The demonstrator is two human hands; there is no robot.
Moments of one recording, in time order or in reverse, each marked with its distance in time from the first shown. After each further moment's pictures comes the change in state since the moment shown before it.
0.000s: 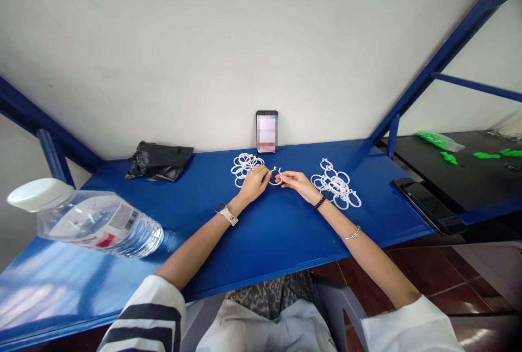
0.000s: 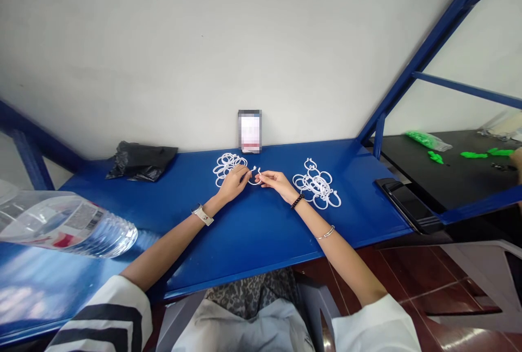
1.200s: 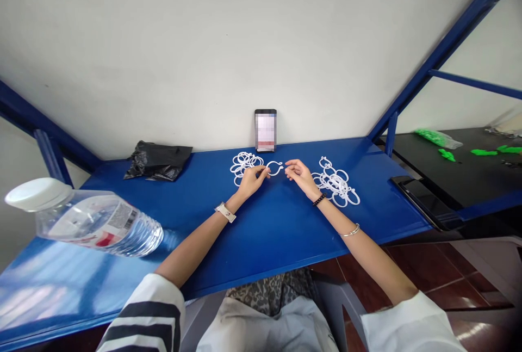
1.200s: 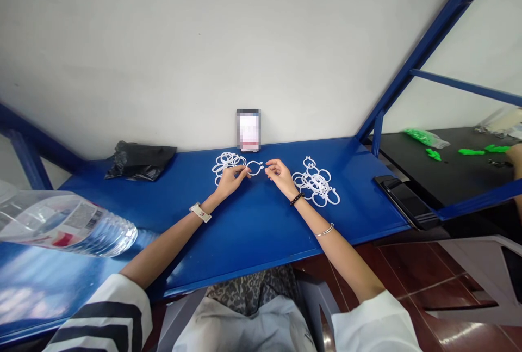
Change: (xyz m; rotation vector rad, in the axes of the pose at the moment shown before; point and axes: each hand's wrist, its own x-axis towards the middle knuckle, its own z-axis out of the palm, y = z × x) left_hand 0.003 0.000 -0.005 -0.400 0.015 -0.276; right_hand 0.008 0.007 -0.012 -0.230 0.273 -0.243
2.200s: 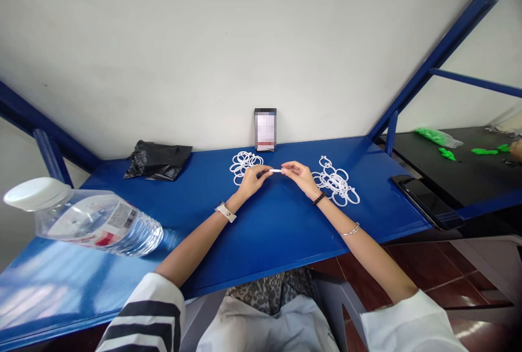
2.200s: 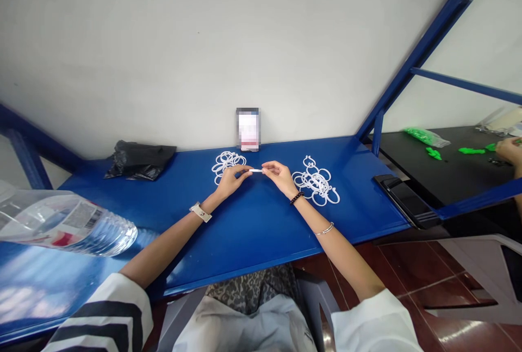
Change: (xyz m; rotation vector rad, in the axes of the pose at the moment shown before) left_hand 0.000 -0.006 0.002 0.077 0.020 0.155; right_hand -0.001 -0.003 0.002 0.067 -0.045 -0.007
